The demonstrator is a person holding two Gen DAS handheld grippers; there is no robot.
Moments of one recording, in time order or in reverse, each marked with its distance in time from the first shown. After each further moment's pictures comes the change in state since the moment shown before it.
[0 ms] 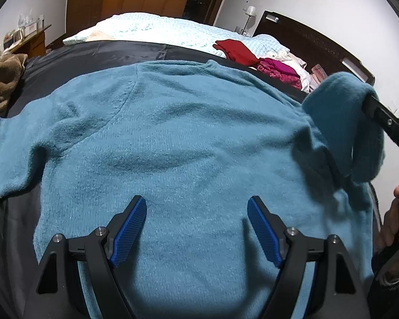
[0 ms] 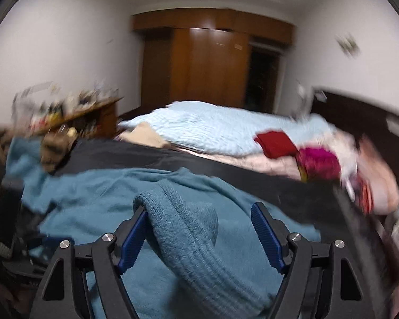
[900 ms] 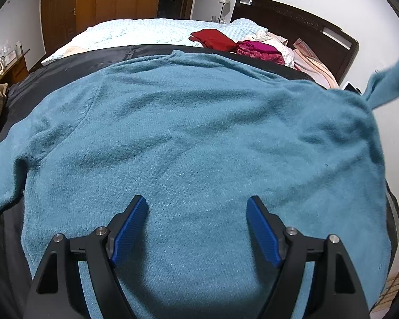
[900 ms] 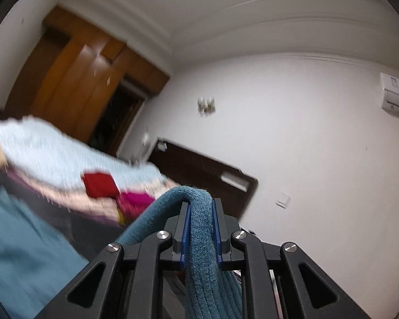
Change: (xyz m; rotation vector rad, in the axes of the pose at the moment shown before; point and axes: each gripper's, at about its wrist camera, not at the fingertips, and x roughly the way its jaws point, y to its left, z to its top) left arm 0.004 -0.035 -0.015 0.166 0.033 0.001; right arm -0.114 -0.069 0.017 -0.186 -0.316 -0.926
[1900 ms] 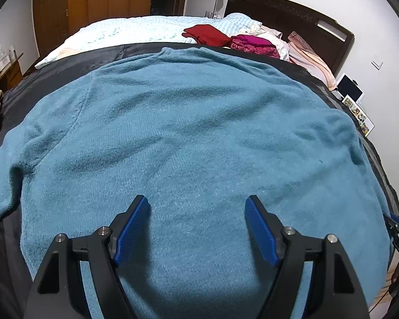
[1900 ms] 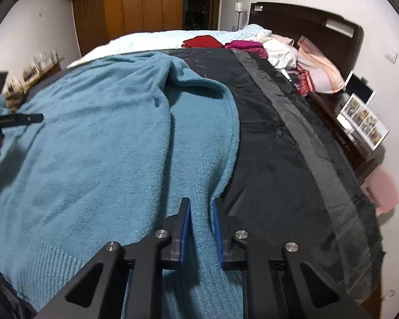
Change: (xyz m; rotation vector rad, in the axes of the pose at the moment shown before) left arm 0.001 -0.008 0.004 0.034 0.027 -0.010; right arm -0.051 -0.054 -0.219 0.089 0.777 0.694
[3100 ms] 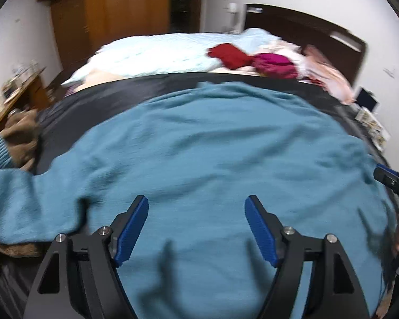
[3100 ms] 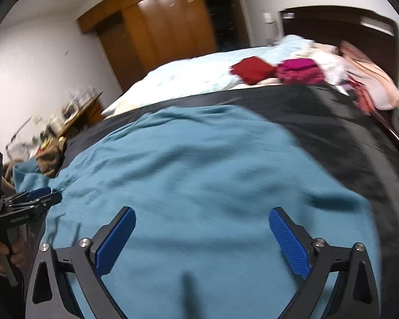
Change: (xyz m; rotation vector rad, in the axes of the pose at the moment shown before) left arm -0.050 0.021 0.020 0.013 -0.086 0.105; right arm 0.046 0.060 0.136 0.128 -0.122 0.336
